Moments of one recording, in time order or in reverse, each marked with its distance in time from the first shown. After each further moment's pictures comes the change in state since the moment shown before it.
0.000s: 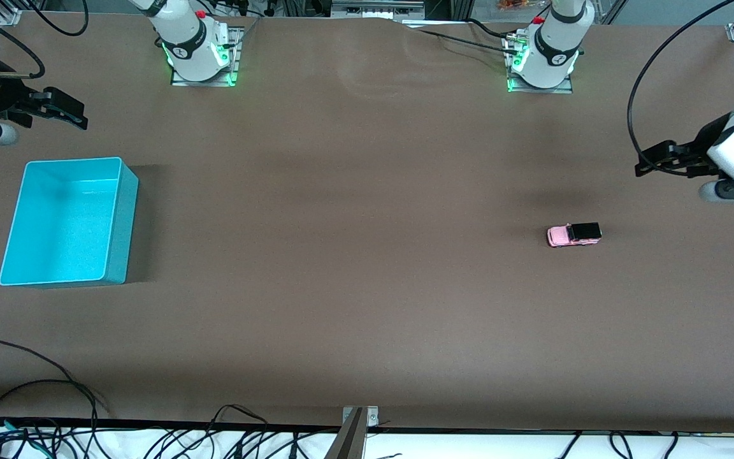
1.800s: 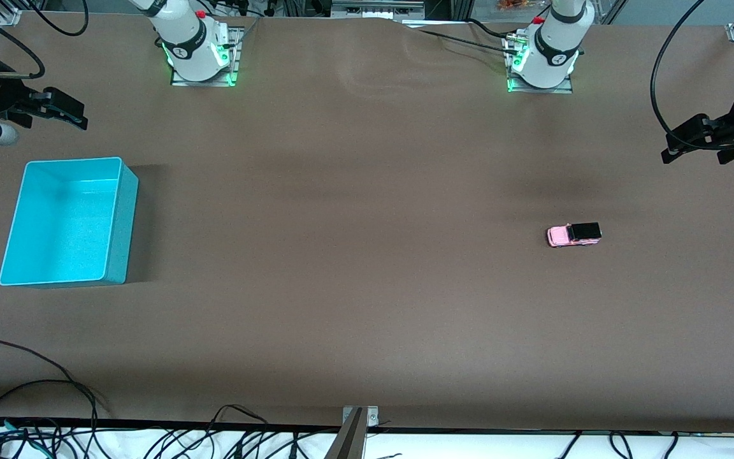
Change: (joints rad) left arm 0.007 -0.093 0.013 0.024 0.000 0.029 -0.003; right arm 0.000 0.000 0.000 0.000 0.000 0.001 0.000
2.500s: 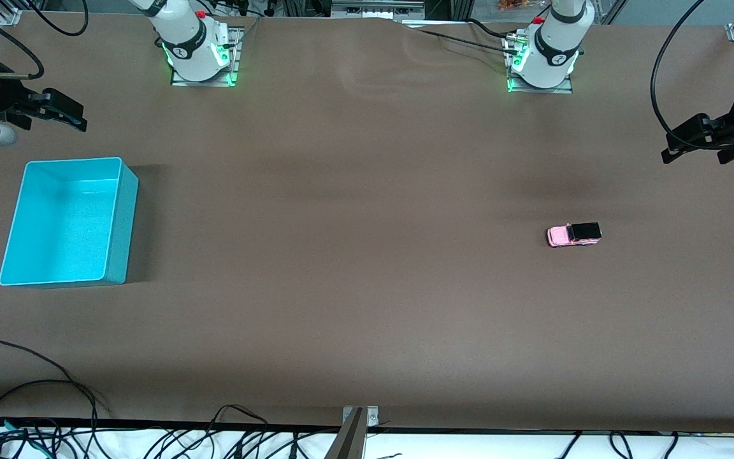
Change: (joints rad) left arm 0.000 -0.001 0.000 0.000 0.000 0.000 0.000; right arm 0.000 0.000 0.000 0.000 0.000 0.014 -0.001
